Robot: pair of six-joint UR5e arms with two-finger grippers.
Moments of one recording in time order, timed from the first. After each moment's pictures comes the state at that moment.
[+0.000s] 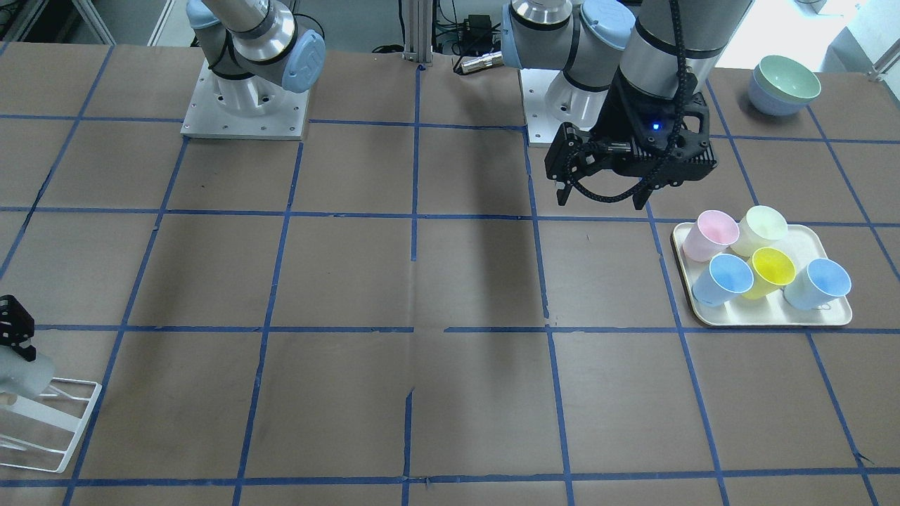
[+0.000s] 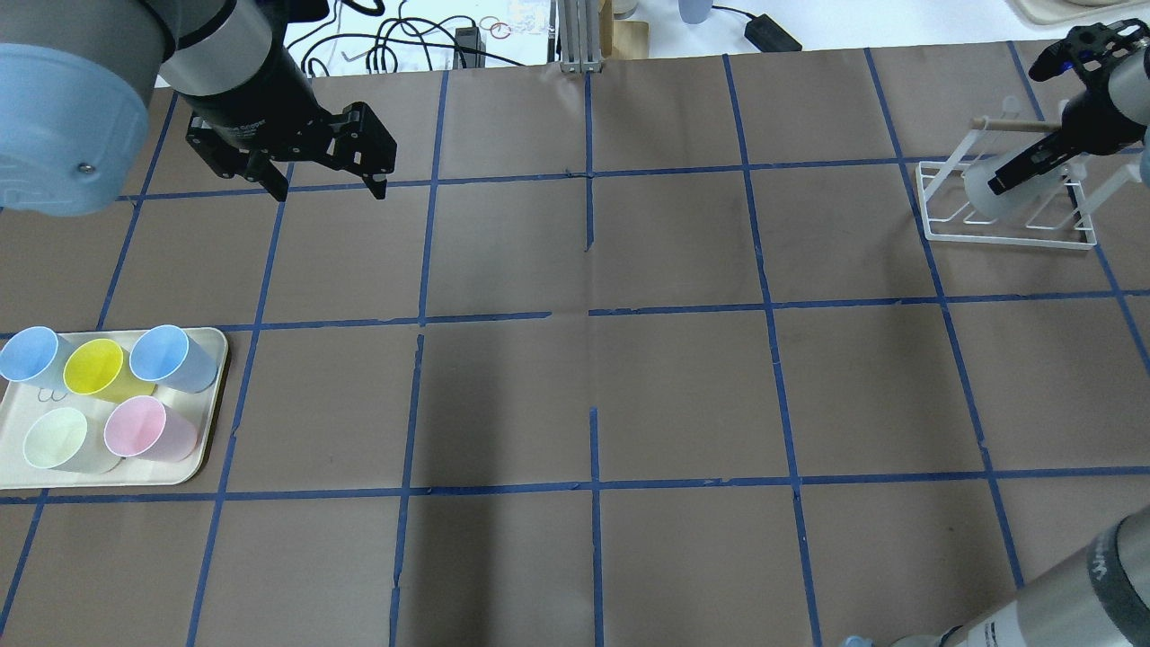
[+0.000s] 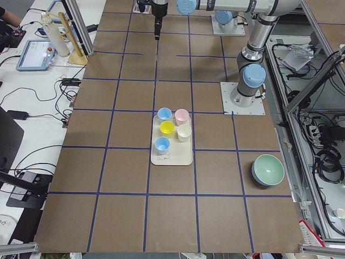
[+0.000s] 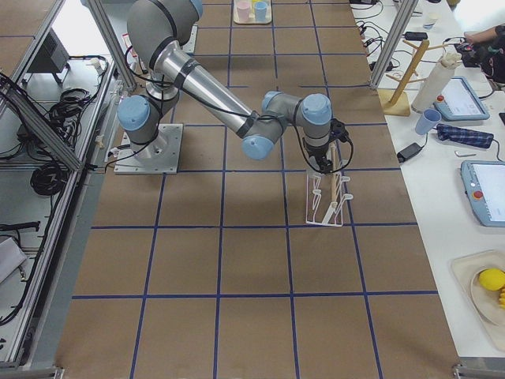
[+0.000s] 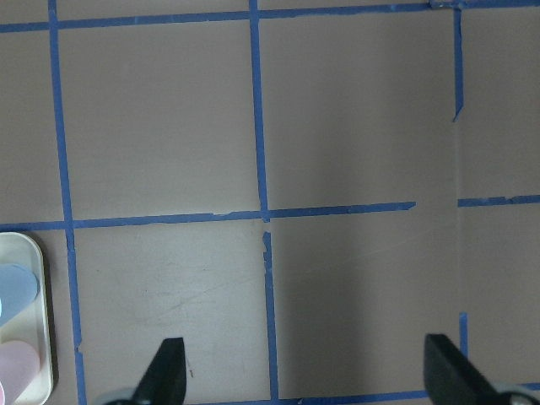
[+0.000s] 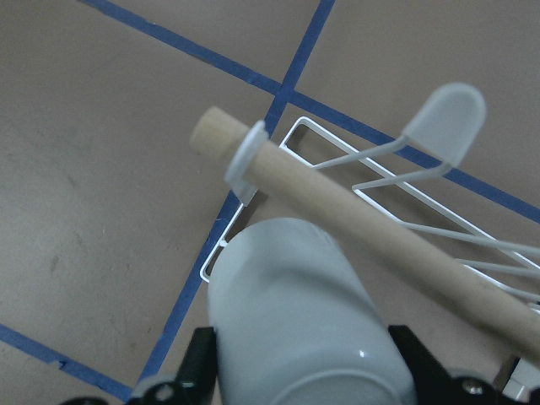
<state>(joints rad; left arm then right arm) -1.60 -1.60 -1.55 -1.47 1.56 0.01 1.05 -1.16 1.62 -2.19 -1.40 -0.97</state>
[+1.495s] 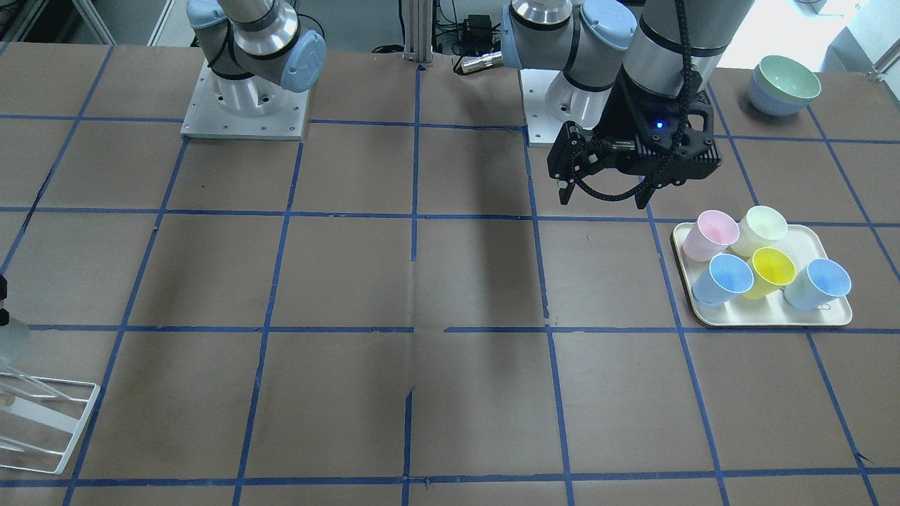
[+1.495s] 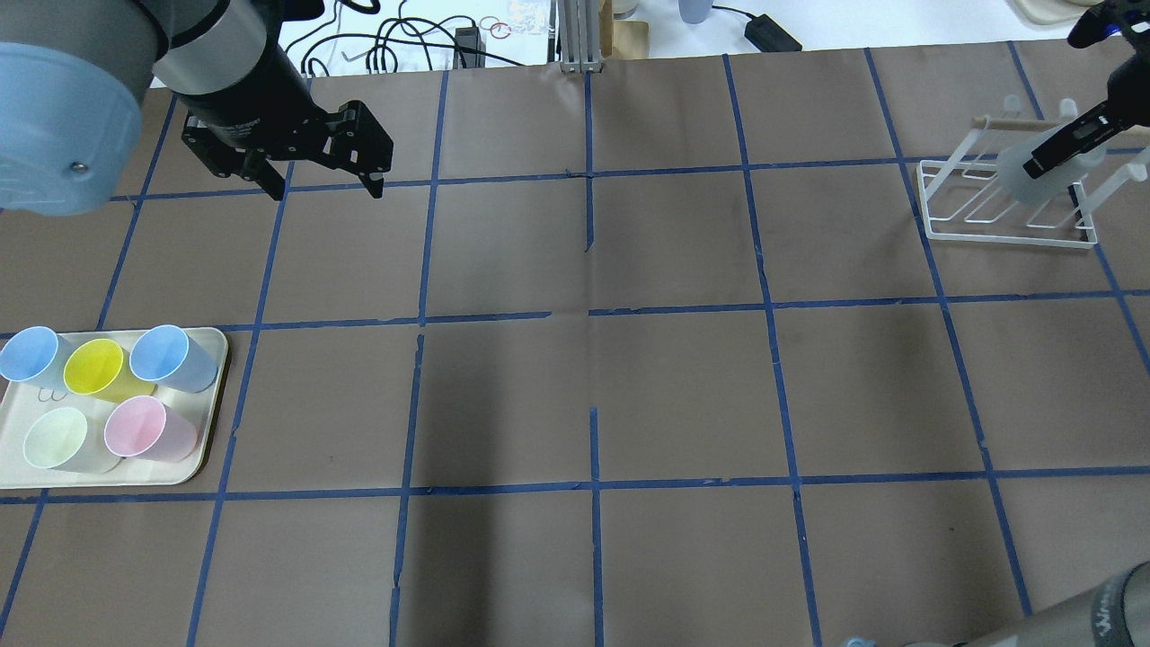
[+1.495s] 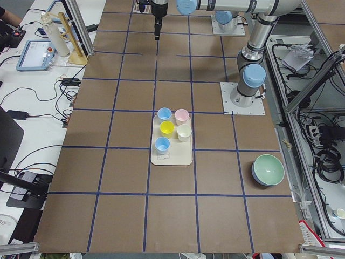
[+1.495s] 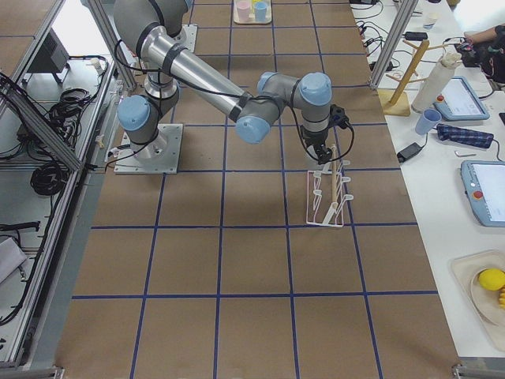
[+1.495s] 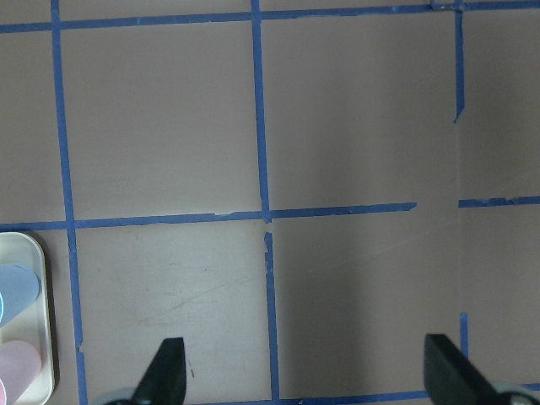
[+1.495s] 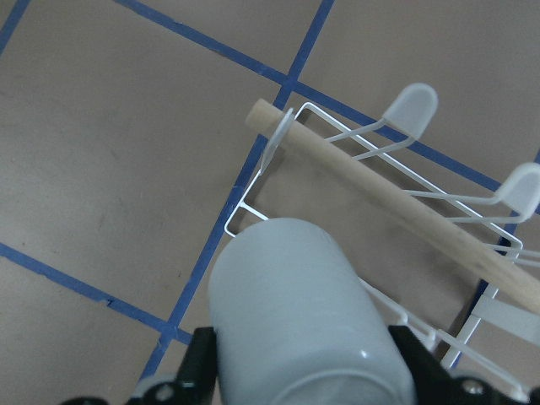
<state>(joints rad) -1.60 -1.59 -1.55 -1.47 1.55 0.01 1.05 -1.28 1.59 -2.03 -1.45 -0.98</state>
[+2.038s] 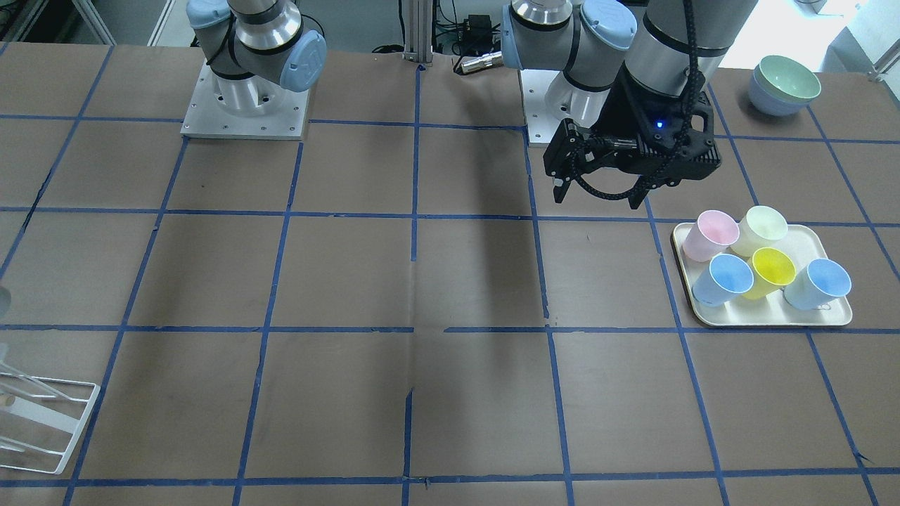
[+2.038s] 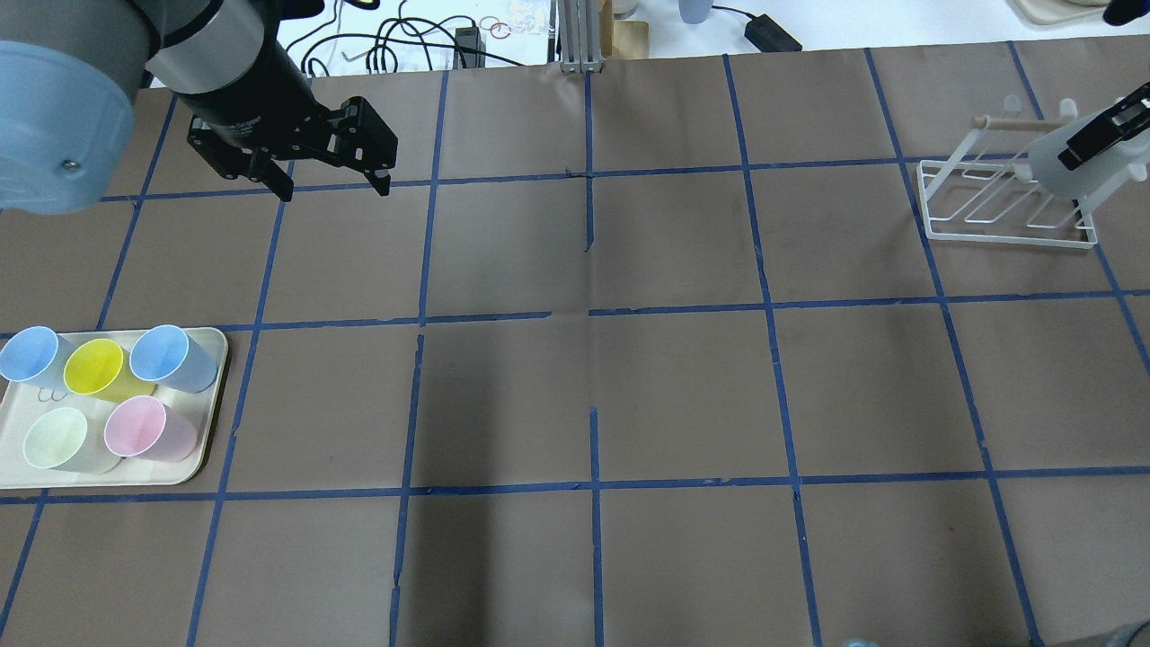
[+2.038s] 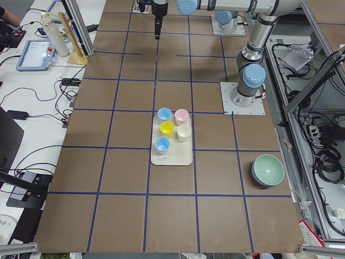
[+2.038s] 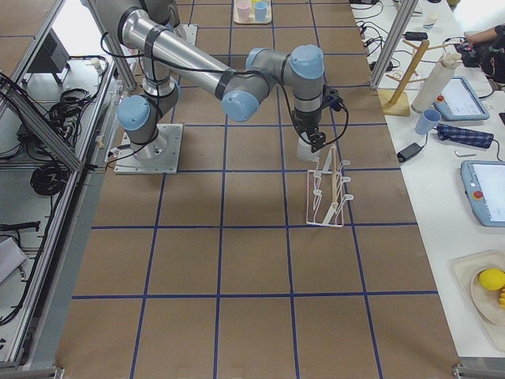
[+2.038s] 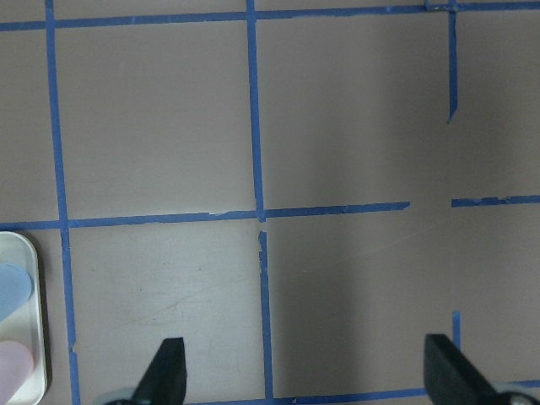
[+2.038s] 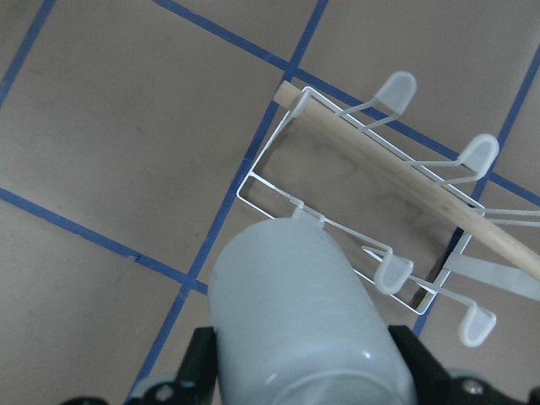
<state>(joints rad) -1.58 -1.59 -1.55 -1.48 1.48 0.01 1.06 -1.39 1.59 -1.94 -1.49 -0.98</state>
